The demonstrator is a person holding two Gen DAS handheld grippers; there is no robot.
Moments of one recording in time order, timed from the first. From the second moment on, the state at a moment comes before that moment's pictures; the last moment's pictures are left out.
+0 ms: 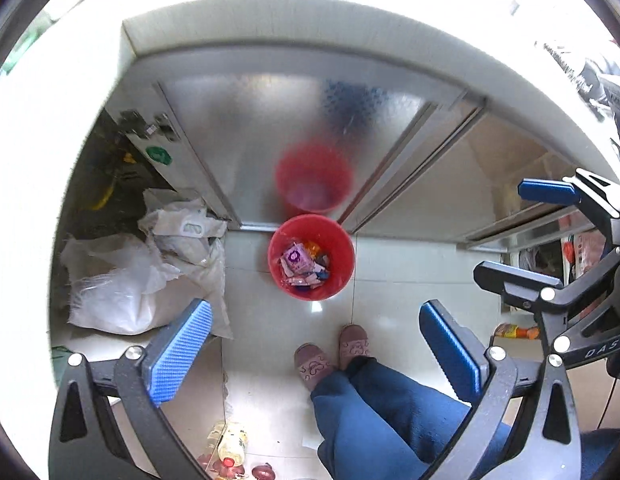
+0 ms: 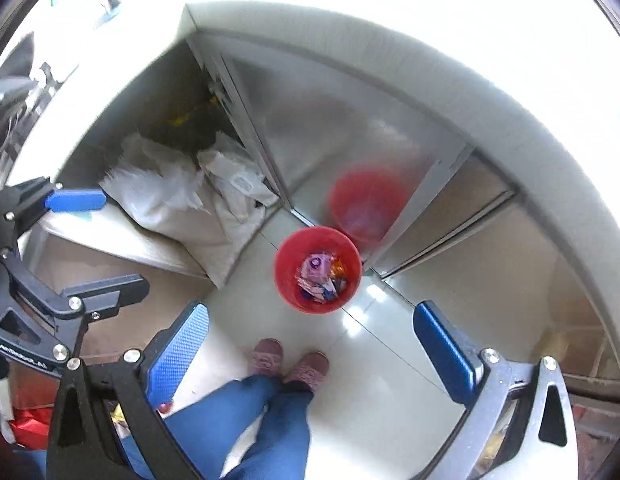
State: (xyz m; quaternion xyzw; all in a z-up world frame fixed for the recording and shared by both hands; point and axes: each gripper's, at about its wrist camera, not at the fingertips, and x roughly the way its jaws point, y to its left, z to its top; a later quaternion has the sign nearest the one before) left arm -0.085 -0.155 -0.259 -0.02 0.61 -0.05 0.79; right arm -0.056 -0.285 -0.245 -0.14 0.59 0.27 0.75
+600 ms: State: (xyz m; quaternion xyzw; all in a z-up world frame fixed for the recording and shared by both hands) left arm -0.096 -0.174 -0.144 -0.03 0.56 -0.05 0.83; right arm -0.058 -0.303 -0.152 -0.09 0.54 0.28 0.79
